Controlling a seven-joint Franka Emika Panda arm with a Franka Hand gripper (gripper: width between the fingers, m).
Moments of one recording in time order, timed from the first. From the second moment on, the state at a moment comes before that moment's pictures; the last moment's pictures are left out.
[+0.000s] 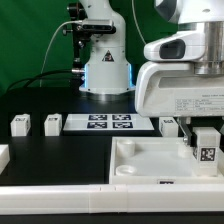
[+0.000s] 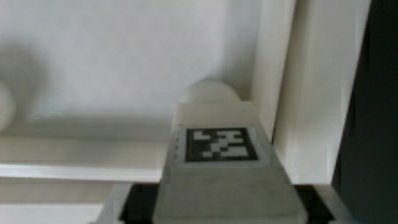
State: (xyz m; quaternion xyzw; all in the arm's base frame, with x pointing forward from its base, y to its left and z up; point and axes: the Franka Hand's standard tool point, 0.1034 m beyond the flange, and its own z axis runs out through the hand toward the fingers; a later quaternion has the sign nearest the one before) arm 0.619 0.111 0.070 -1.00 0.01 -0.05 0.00
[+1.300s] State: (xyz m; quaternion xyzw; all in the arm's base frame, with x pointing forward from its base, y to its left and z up) arm 0.612 0.078 0.070 -0.91 0.41 -0.05 -0.01
